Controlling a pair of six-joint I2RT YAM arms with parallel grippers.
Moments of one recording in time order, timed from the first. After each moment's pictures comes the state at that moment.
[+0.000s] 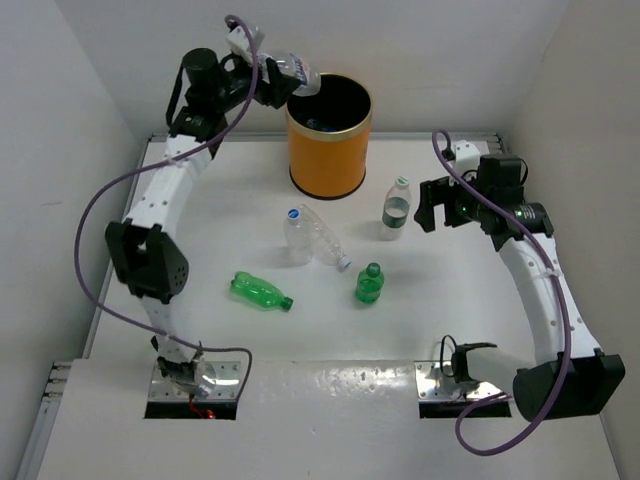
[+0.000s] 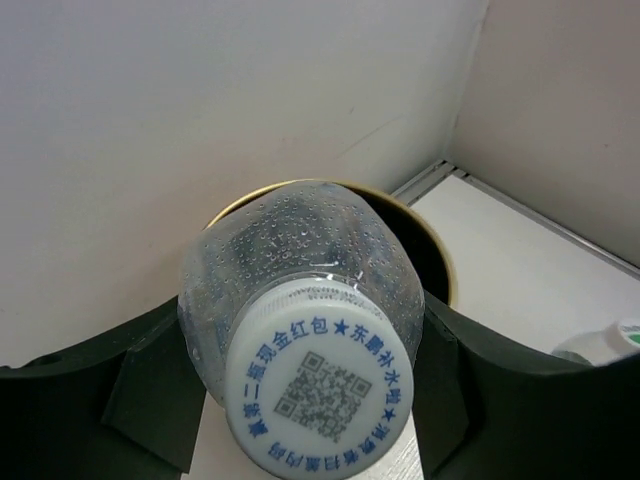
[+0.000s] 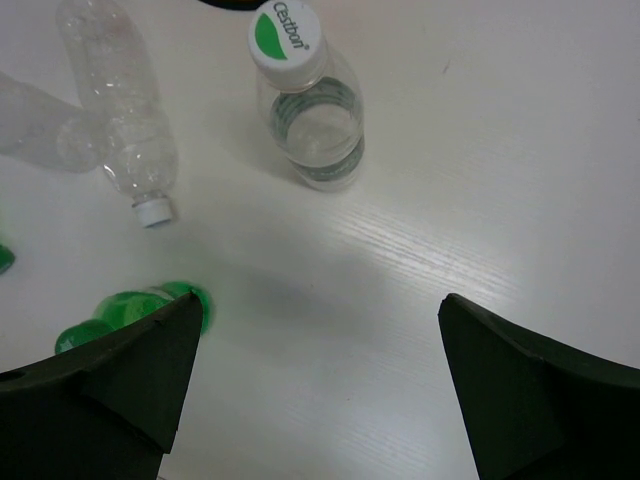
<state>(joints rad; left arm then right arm) -0.19 1.82 1.93 0.02 0.56 -0.03 0.06 1.15 1.16 -0.70 -0.28 -0.15</state>
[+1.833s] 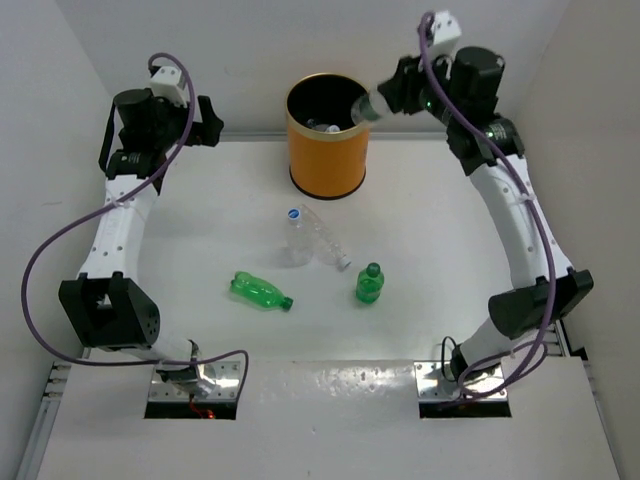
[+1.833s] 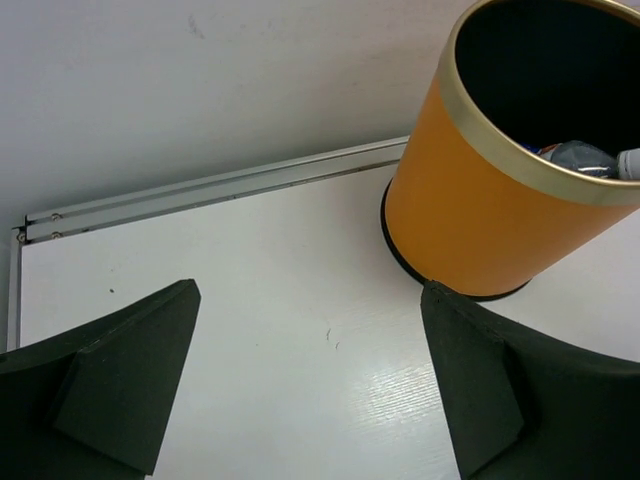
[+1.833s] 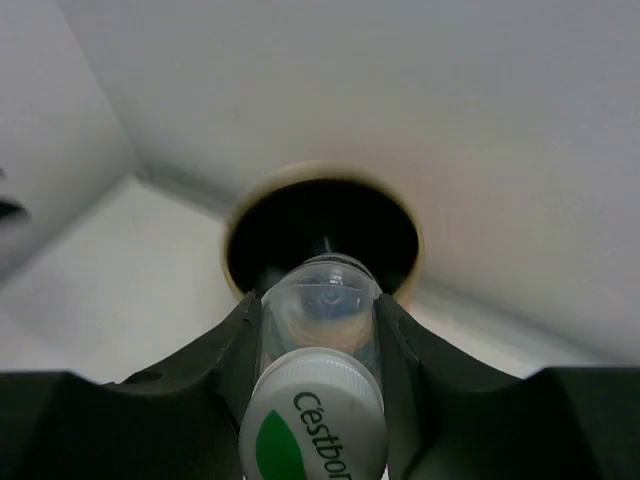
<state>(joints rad) 0.07 1.49 1.52 -0.23 0.33 0.02 0.27 1.62 1.84 -0.40 -0.20 -0.01</state>
